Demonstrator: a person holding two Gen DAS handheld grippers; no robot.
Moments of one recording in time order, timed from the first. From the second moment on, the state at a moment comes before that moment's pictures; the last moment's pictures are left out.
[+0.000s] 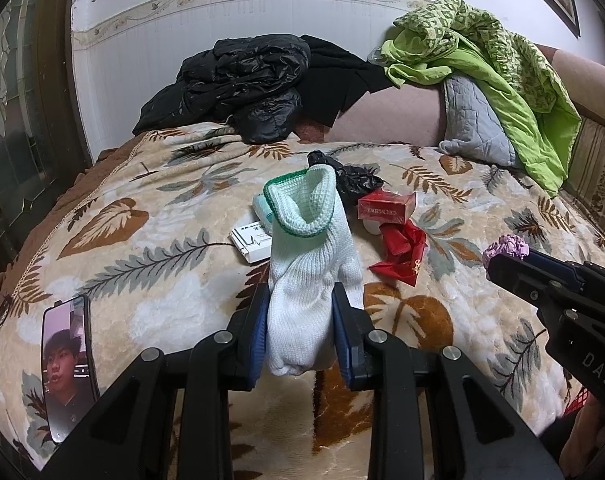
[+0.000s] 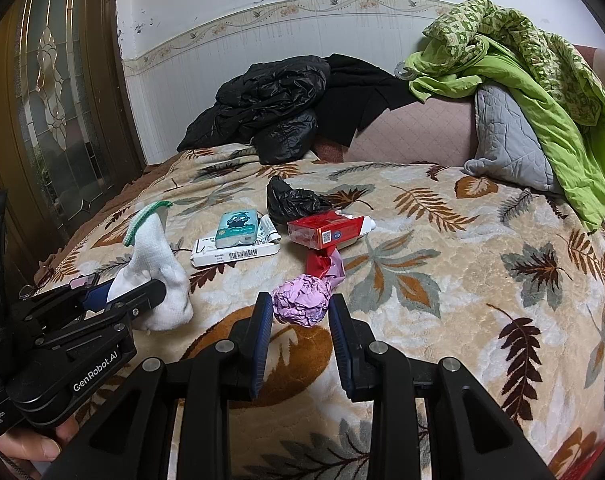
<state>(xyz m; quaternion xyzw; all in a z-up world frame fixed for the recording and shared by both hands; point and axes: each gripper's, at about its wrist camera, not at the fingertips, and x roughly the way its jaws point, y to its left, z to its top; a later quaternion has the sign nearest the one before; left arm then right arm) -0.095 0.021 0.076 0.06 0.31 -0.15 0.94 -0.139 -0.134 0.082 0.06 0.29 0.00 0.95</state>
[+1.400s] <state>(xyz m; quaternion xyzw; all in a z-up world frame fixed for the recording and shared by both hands) -0.160 -0.046 0.112 0.09 0.29 -0.33 0.90 -0.238 -0.205 0.123 0.15 0.27 -0.04 0.95</state>
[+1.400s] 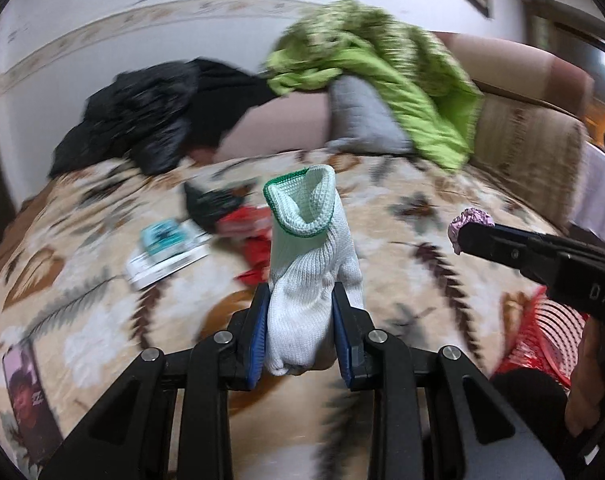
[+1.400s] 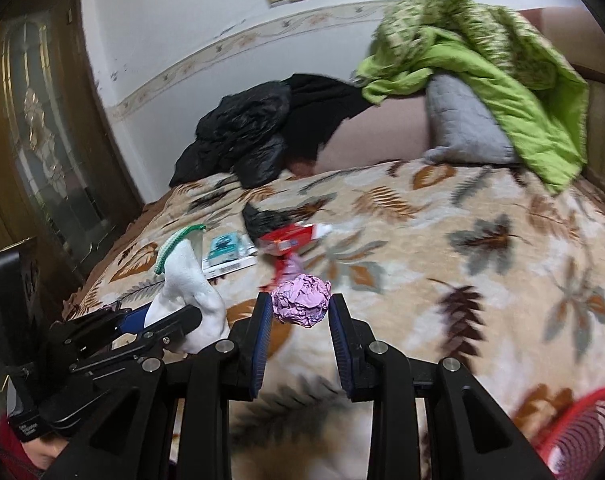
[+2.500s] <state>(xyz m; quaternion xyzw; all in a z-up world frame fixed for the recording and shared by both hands) -0.293 -0.254 0.129 0.16 0.35 -0.57 0.73 -0.468 -0.376 0.095 0.30 0.27 -0.30 0.87</state>
